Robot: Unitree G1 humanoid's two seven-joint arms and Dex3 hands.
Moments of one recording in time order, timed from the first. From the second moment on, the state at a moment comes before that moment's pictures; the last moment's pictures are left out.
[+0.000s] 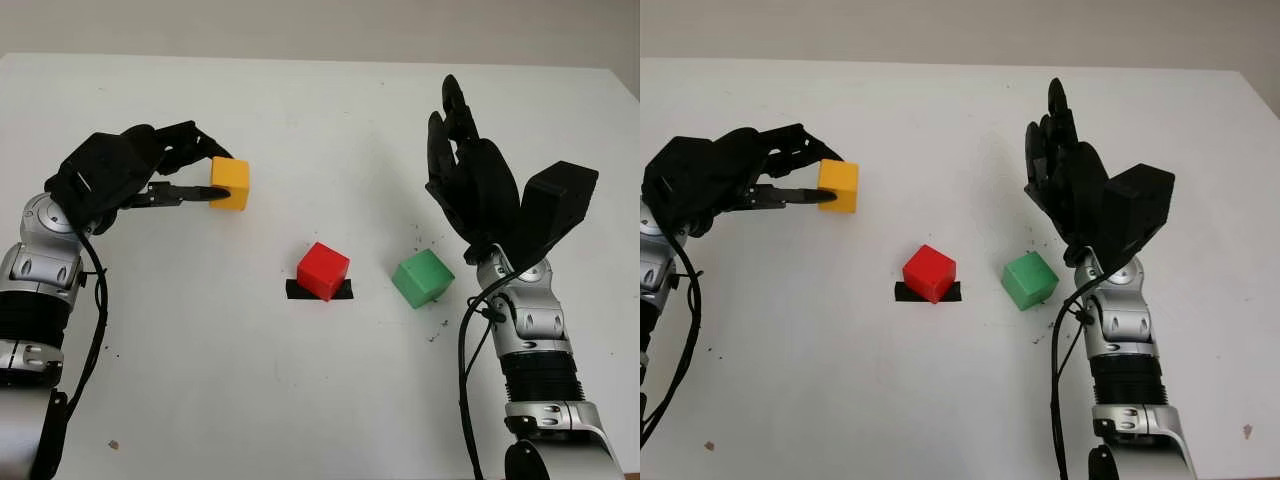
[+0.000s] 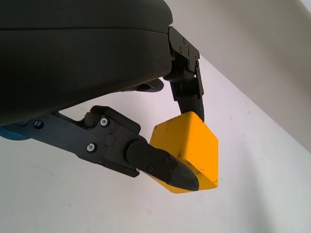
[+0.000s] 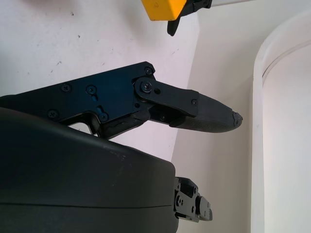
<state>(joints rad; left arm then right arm) -0.72 0.62 -0.01 0.55 0.06 -0.10 -0.49 -0.53 -0.21 -0.12 0.26 0.15 0.02 0.23</state>
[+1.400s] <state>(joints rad) -0.80 0.46 -0.08 0.55 -0.10 -0.05 -0.88 -0.53 -0.21 -0.12 0.25 0.16 0.03 0.24</state>
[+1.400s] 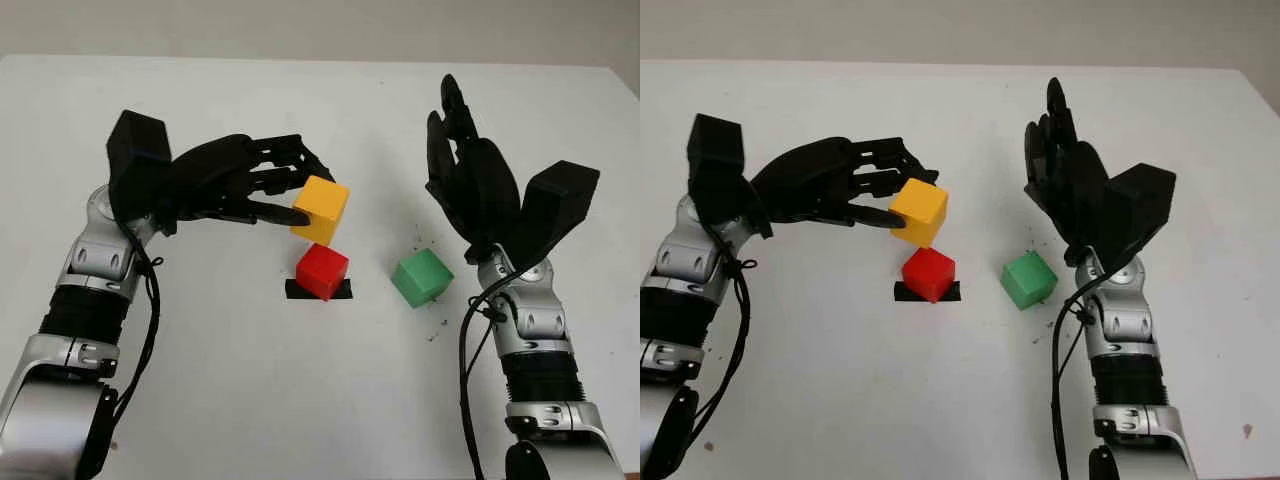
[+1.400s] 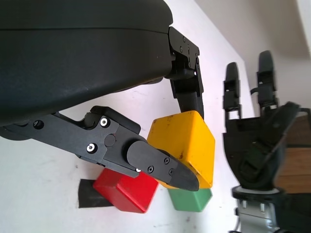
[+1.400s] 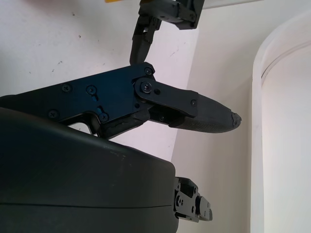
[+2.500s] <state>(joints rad) -0.89 0.42 -0.09 0.78 -0.08 -0.06 -1.01 -0.53 -0.21 -0.13 0.25 0.16 0.01 0.24</state>
